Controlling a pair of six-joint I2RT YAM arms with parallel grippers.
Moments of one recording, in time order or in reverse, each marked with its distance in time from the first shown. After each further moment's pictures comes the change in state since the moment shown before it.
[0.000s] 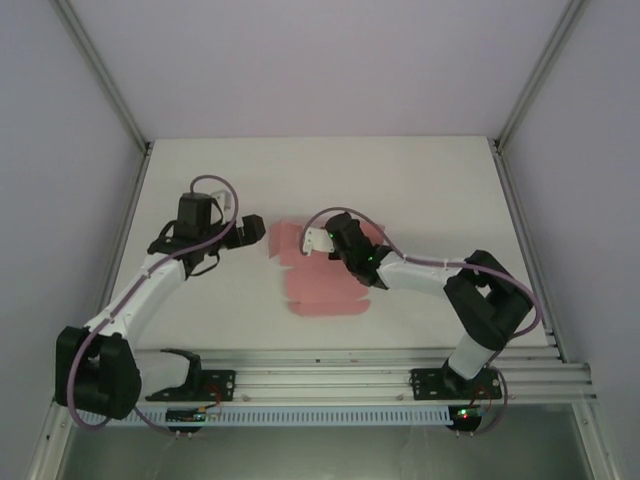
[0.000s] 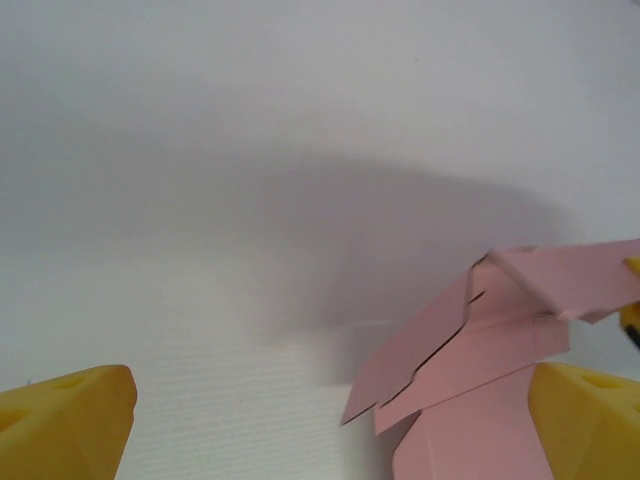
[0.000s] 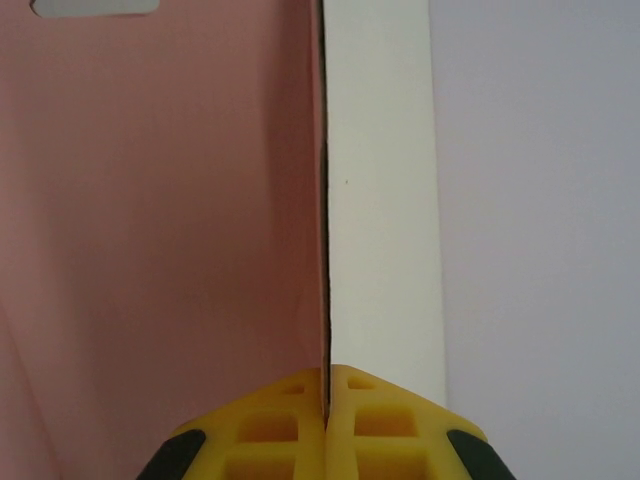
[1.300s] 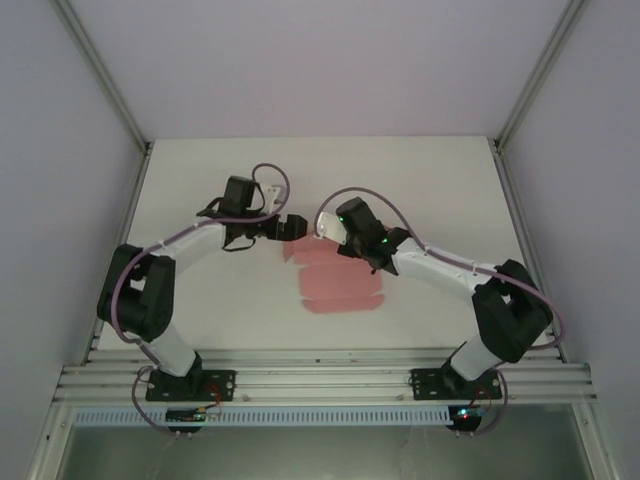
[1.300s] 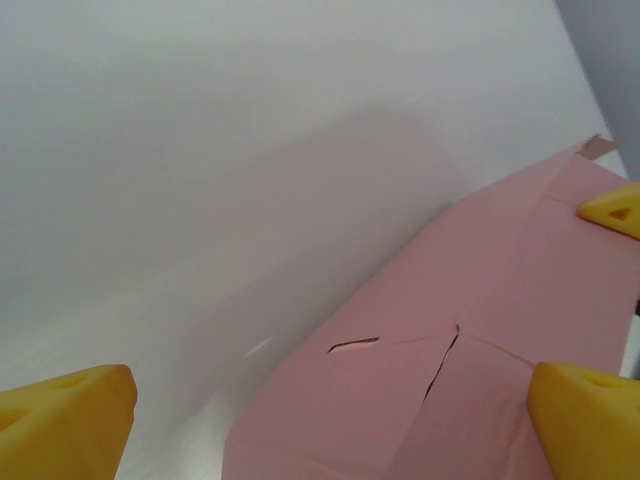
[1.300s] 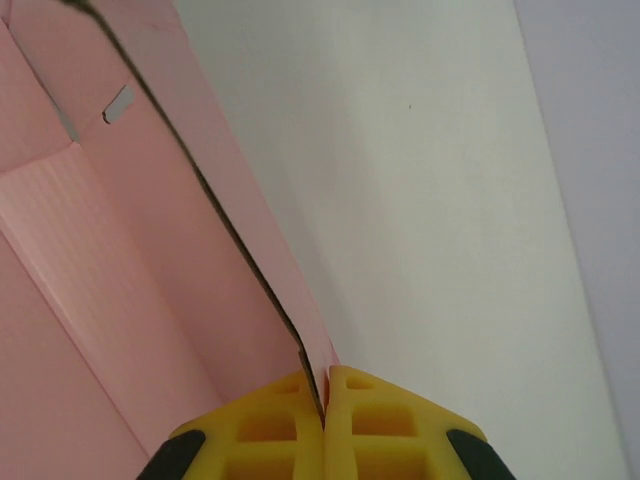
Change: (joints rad) left arm -0.137 0.444 0.192 0.174 0.356 0.179; right arm -0.087 -0.121 0.119 -0.446 -0.187 0.369
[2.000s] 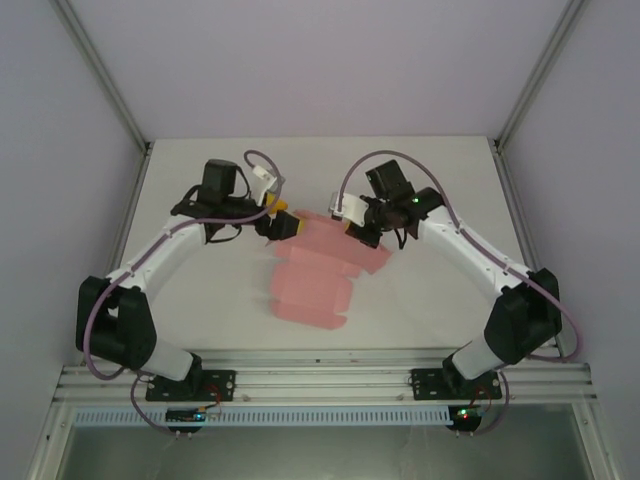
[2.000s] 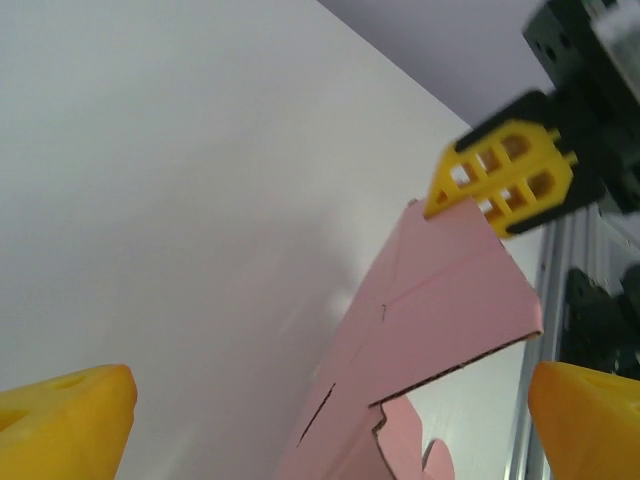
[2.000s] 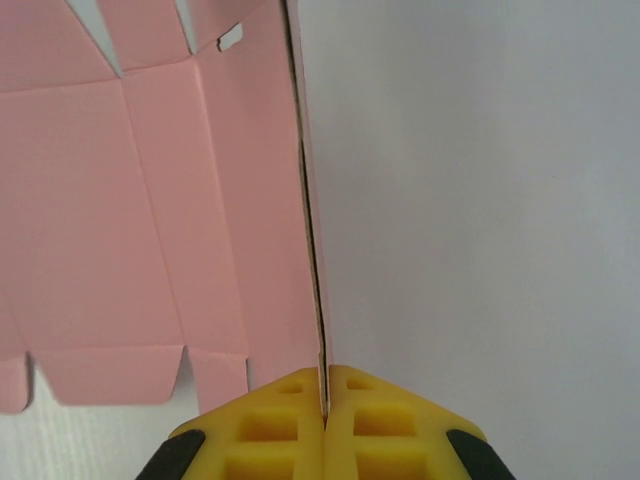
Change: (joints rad) left arm 0.045 -0.189 0.098 -0.208 0.243 0.360; right arm -0.183 -0.011 0.319 -0.533 -0.576 -0.071
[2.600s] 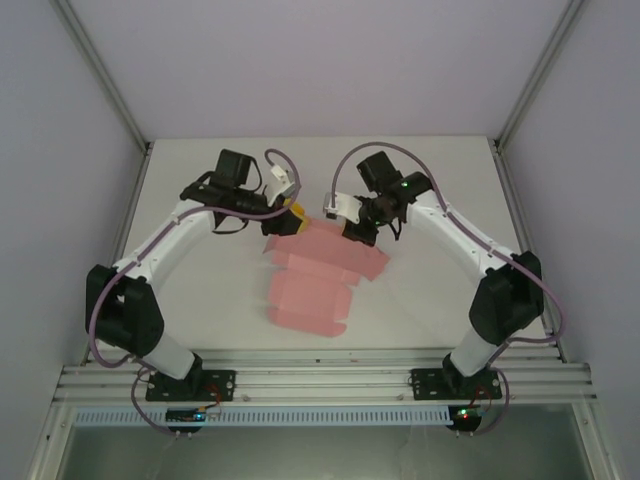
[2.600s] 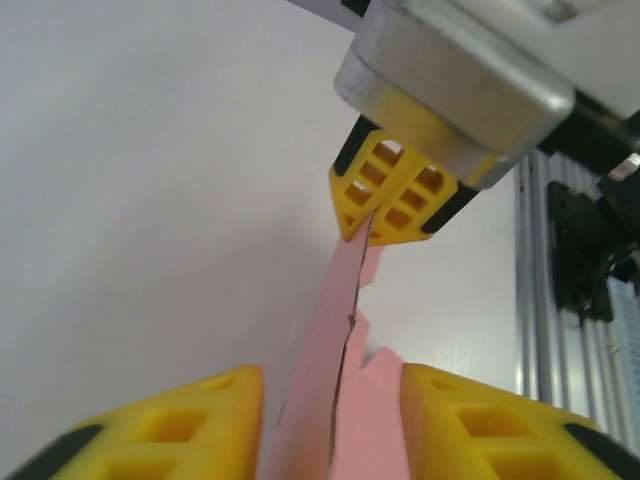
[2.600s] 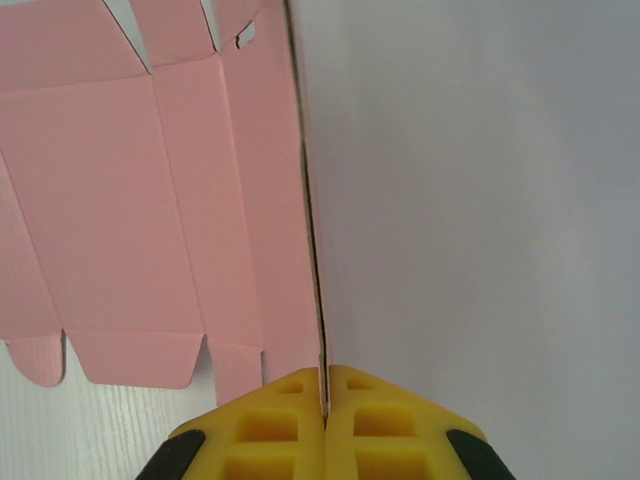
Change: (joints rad) left arm -0.060 0.084 0.182 -0.227 0.029 0.301; right arm -0.005 0.126 0.150 -0.172 -0.047 -0.029
